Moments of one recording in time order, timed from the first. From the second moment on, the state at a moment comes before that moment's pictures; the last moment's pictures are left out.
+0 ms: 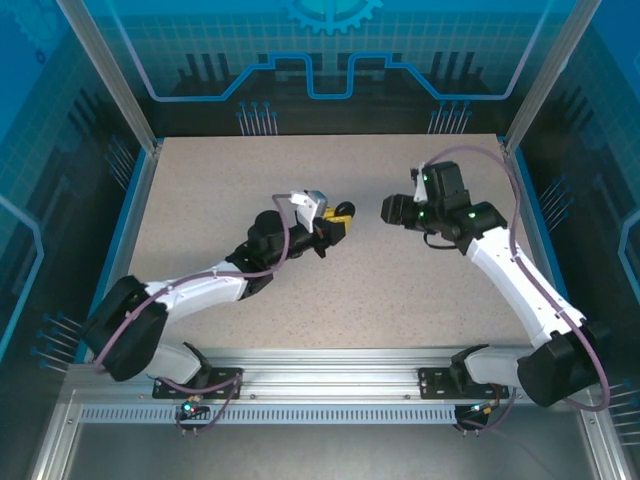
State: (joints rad) left arm -0.67 1.47 0.74 0.62 0.25 -0.32; right arm 0.35 1.26 1.14 -0.70 -0.11 0.49
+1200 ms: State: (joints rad) left arm -0.59 2.07 1.23 0.09 0.21 -0.76; right arm 0.34 1.14 0.90 -0.59 -0.05 0.51
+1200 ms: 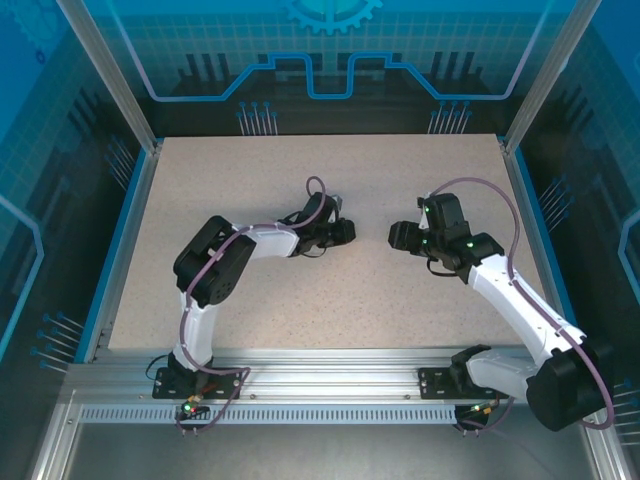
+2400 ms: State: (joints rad) left arm -0.47 1.99 1.23 -0.11 0.19 -0.66; right arm 0.34 1.13 0.93 -0.62 -0.05 0.50
